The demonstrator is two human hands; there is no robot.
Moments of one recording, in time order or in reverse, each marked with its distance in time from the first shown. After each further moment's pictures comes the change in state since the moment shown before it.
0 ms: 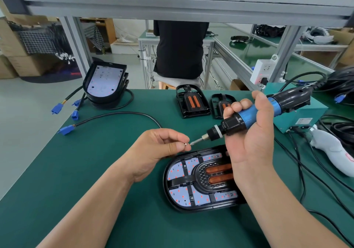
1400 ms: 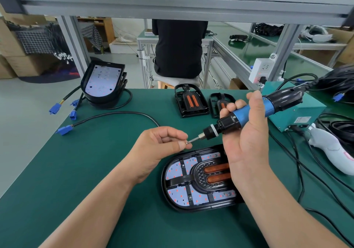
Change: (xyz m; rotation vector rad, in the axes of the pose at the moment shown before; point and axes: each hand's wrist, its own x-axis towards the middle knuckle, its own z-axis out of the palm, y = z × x) left_hand 0.002 -0.004 0.008 0.059 0.083 0.067; right_hand 0.000 0.004 -0.001 -0.116 0.066 -0.023
